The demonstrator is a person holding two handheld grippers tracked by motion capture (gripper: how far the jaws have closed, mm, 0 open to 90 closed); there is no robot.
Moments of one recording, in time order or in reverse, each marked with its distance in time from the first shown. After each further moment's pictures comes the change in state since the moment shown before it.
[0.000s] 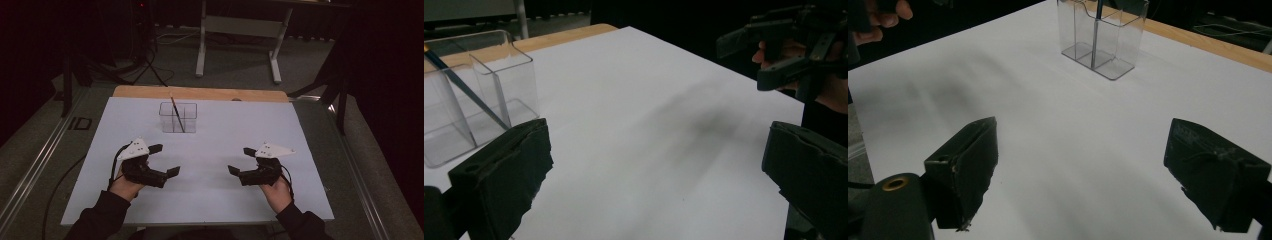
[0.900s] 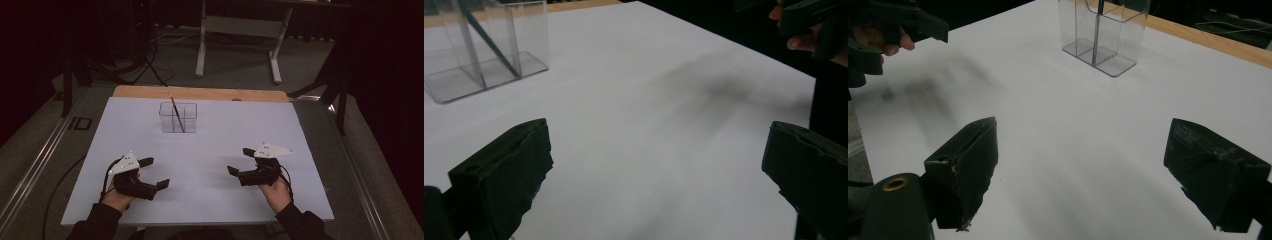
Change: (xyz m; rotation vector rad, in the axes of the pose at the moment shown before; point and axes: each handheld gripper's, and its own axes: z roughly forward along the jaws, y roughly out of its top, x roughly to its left) left arm 0.015 -0.052 -0.009 0.022 0.009 -0.027; right arm -0.001 -0.002 0.003 0.011 0.004 -0.003
